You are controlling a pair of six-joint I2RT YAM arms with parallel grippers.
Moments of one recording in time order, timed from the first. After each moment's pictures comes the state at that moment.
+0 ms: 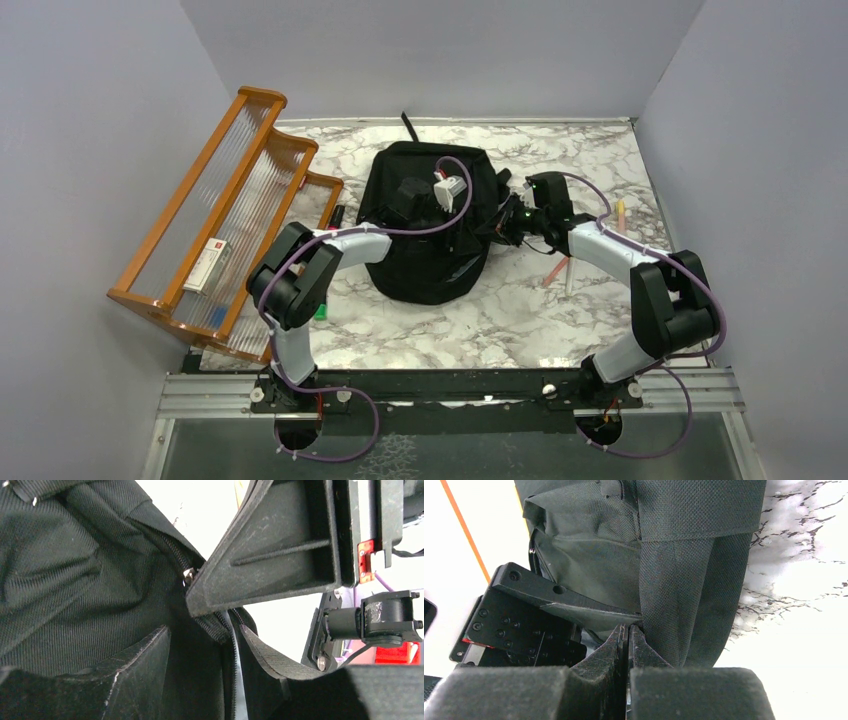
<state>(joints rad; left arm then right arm) -0.63 1.84 1.03 0.33 0.64 -0.45 0.32 1.55 0.88 -0.05 -0.48 0.93</state>
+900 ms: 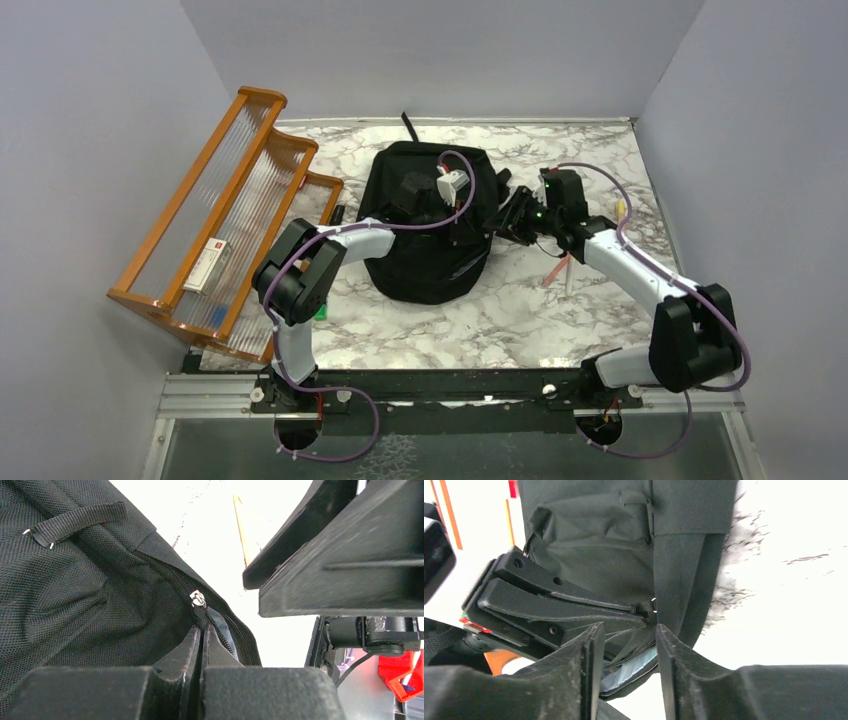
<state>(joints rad) -0.63 1.88 1.10 0.34 0.65 -0.45 0.31 1.41 0.88 -0.16 -0.38 0.82</state>
